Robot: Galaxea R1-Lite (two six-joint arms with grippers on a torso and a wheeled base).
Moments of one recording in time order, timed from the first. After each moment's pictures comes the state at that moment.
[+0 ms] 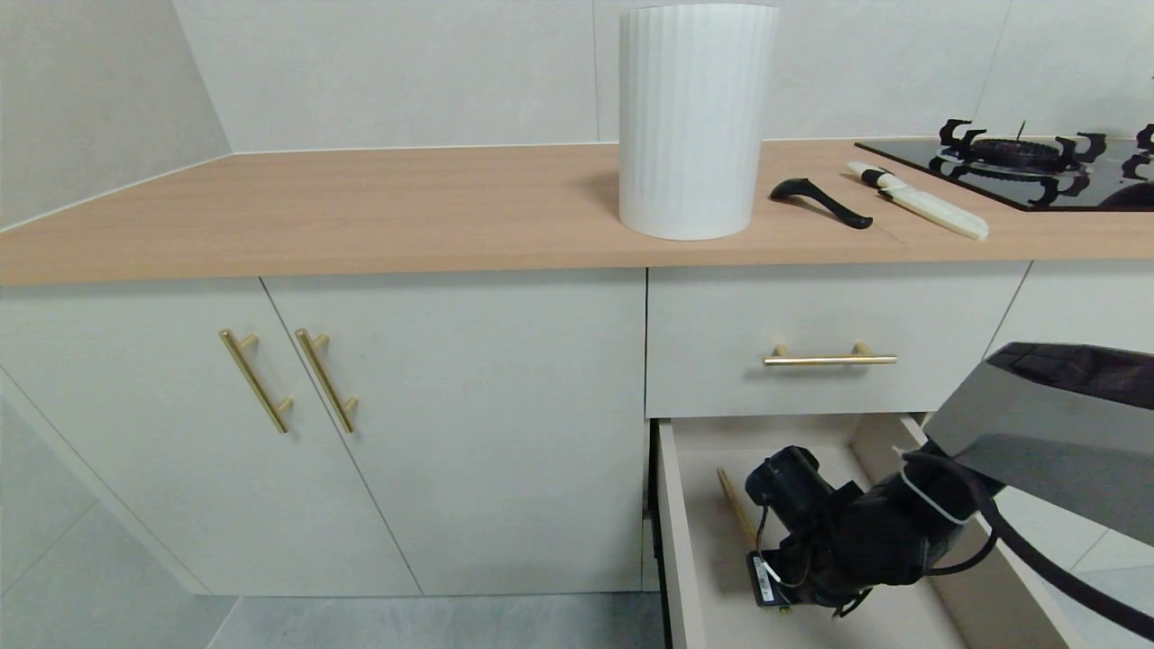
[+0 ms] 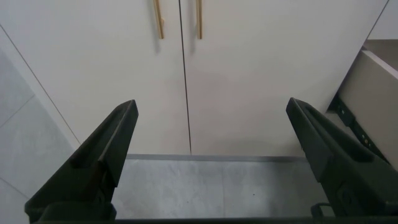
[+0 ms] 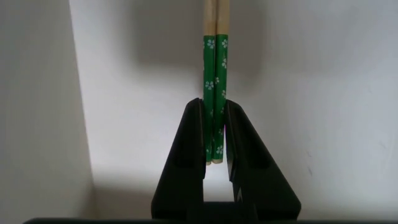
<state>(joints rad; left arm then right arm) 0.00 0.00 0.00 0.00 0.04 0.00 0.55 2.25 -0.91 -0.17 -0.12 0.43</state>
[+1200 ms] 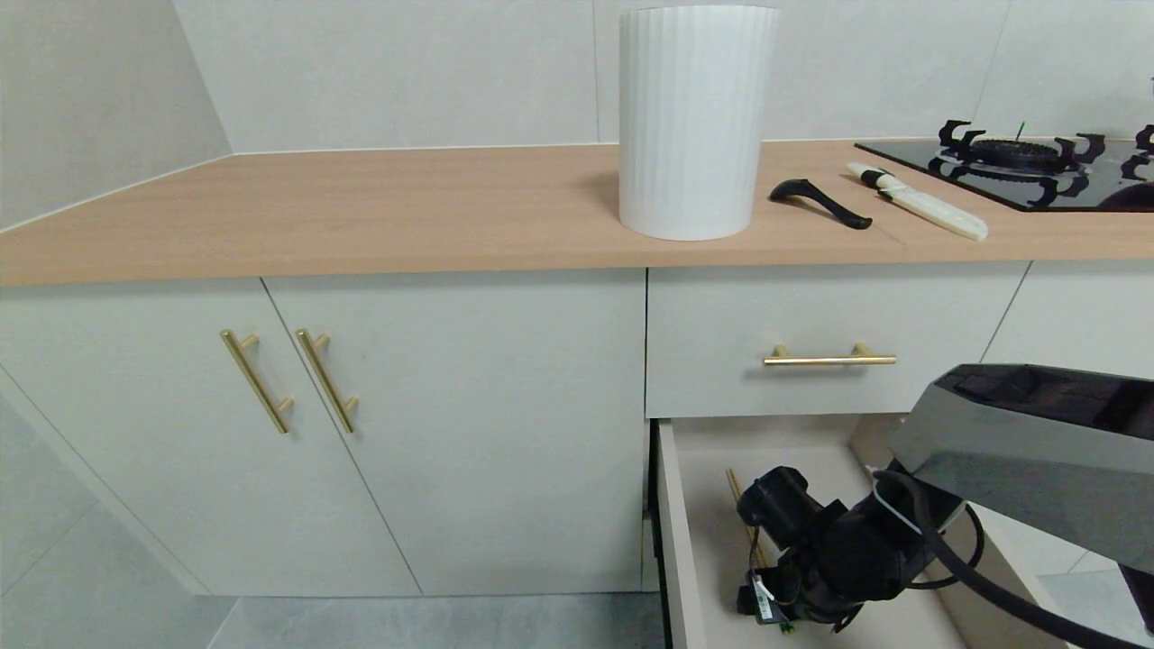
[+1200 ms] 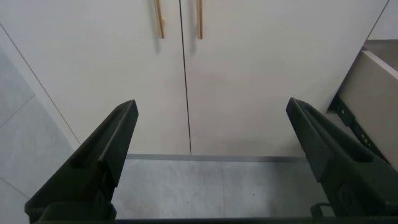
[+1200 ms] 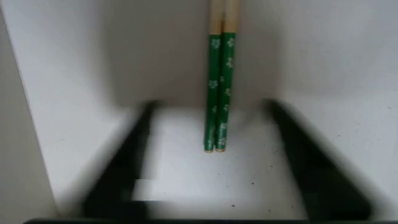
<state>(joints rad) 0.00 0.00 0.00 0.00 0.04 0.00 0.55 2.33 -0.91 -0.19 -0.16 0.43</state>
